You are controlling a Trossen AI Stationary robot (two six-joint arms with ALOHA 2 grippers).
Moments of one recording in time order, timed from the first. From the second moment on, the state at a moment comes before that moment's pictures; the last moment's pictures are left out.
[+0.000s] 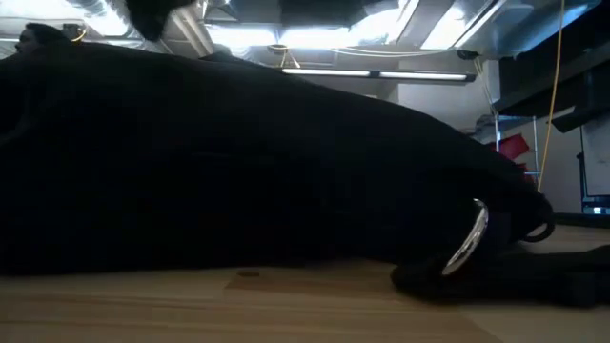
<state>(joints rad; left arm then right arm) -0.41 0.77 0.59 -0.05 -0.37 -0.22 0.27 1.70 1.29 -0.21 0.23 -0.09</state>
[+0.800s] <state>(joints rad) -0.67 1.39 0.47 -0.04 -0.91 -0.62 0.02 1.69 1.02 -0.47 0.08 -0.15</state>
